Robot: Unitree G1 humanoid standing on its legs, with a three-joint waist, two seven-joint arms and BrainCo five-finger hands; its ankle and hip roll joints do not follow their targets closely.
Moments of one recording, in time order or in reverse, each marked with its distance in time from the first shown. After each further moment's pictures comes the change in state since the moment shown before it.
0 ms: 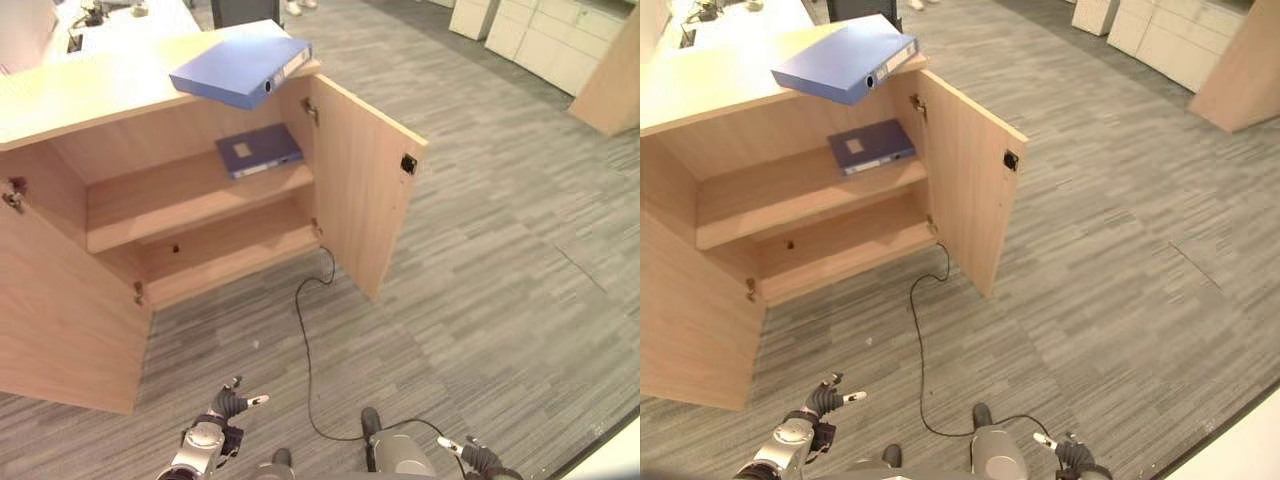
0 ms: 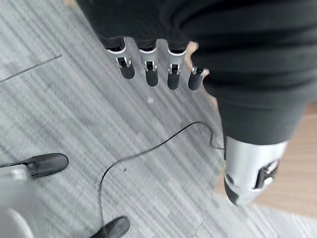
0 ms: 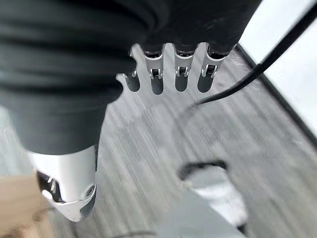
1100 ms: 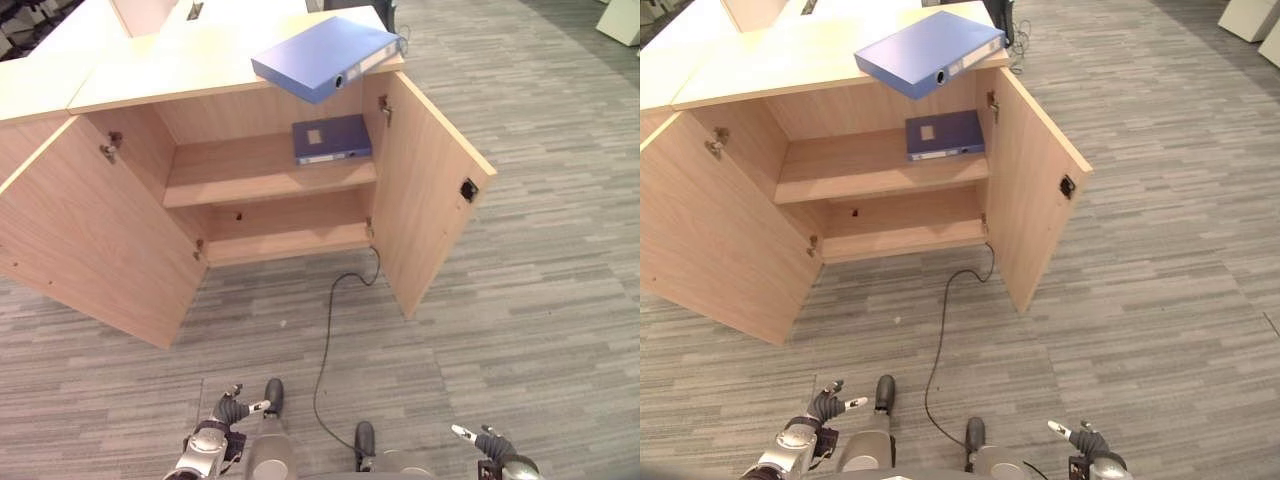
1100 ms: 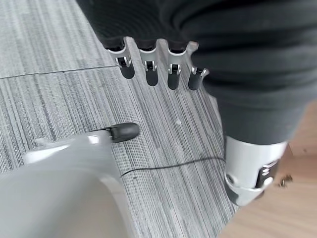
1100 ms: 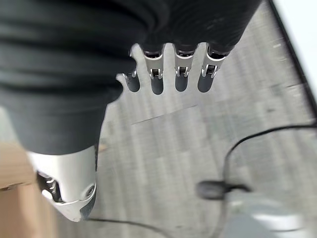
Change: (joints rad) left arm 0.015 -0.016 0.014 0.075 -0.023 0.002 0.012; right arm -0.050 -0.014 -0.020 0.032 -0.002 -0.006 -0.017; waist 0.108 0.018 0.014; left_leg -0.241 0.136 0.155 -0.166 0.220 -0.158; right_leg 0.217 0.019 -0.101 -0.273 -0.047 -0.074
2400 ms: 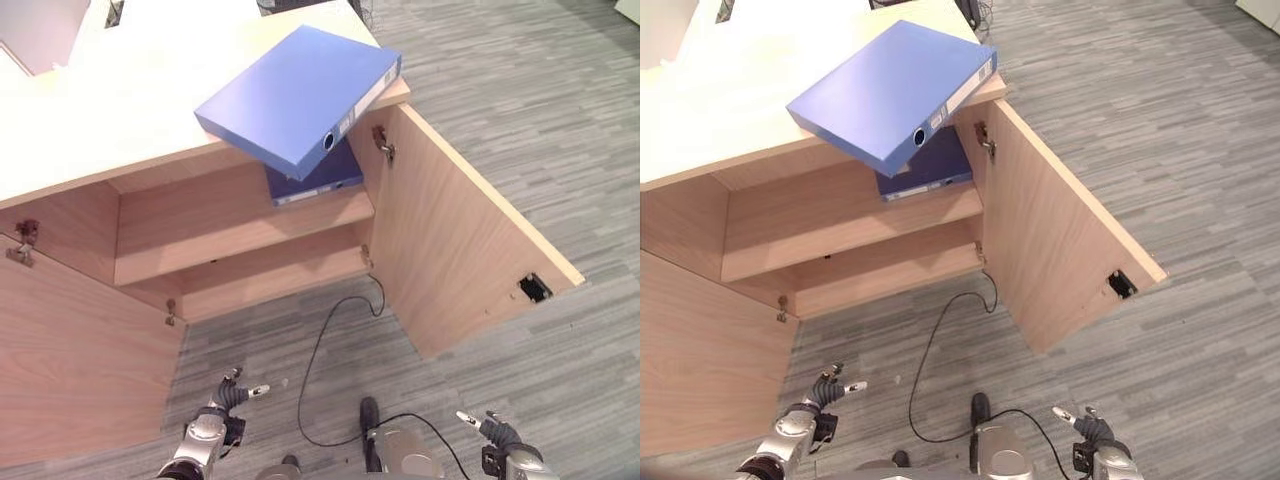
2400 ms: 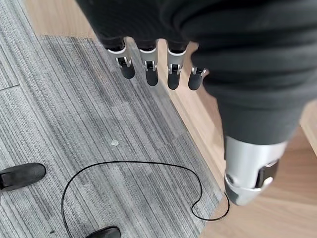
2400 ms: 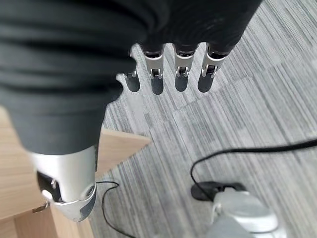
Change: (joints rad) left arm -0.043 0.024 0.003 -0.061 0.002 -0.020 -0.001; right arm -0.002 -0.029 0.001 -0.007 0.040 0.003 0.000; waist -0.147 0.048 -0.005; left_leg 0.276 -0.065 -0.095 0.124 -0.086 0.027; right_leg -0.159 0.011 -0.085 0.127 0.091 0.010
